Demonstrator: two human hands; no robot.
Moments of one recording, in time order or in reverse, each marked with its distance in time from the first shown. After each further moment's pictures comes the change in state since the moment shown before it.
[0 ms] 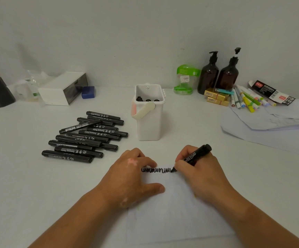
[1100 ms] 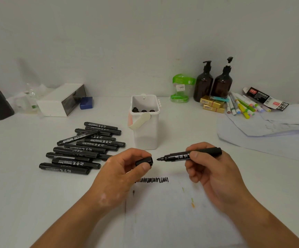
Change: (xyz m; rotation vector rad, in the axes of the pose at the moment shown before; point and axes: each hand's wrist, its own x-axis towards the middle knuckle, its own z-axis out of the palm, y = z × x) left_hand 0.002 0.001 -0.016 -0.868 0.138 -0.054; right_hand -0.002 -0.012 -0.027 0.885 -0.030 -0.028
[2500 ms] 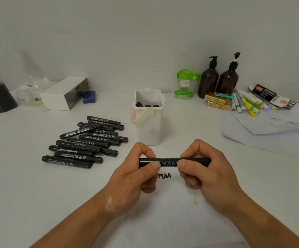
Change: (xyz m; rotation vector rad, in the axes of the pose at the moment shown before) left_hand -0.007 -0.002 0.019 -0.413 -0.167 -0.003; right_hand -0.011 -0.002 0.017 -0.192 -0.186 -0.067
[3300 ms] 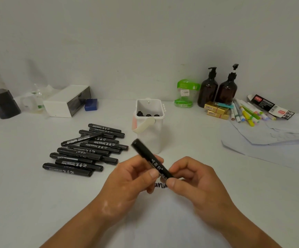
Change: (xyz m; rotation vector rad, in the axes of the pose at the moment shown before) left_hand 0.003 0.000 -0.008 0.012 0.002 0.100; right_hand -0.004 0.005 0.008 -0.144 -0.066 0.034
